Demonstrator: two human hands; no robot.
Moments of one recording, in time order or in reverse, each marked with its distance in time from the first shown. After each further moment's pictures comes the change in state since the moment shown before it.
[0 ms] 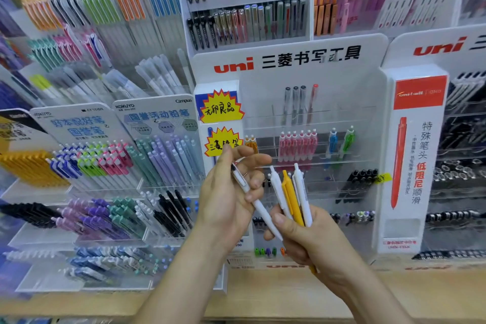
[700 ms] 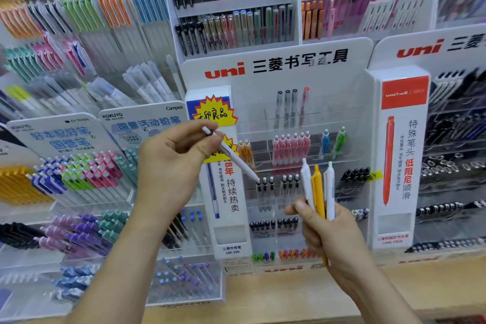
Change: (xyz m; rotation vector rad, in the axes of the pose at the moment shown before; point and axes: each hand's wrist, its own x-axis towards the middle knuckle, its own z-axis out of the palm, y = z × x) left_hand 0.010 0.071 -0.015 0.873 0.035 0.574; right_hand 0.003 0.012 -0.018 0.024 0.378 -0.075
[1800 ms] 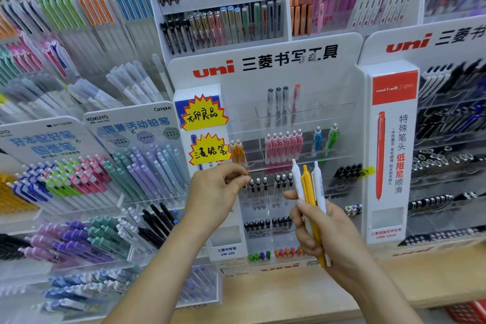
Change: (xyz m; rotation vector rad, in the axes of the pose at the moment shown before) left_hand -0.010 -0.087 0.041 0.494 -0.259 -0.012; right_hand 0.001 -0.004 -0.002 0.118 -0.088 0.079
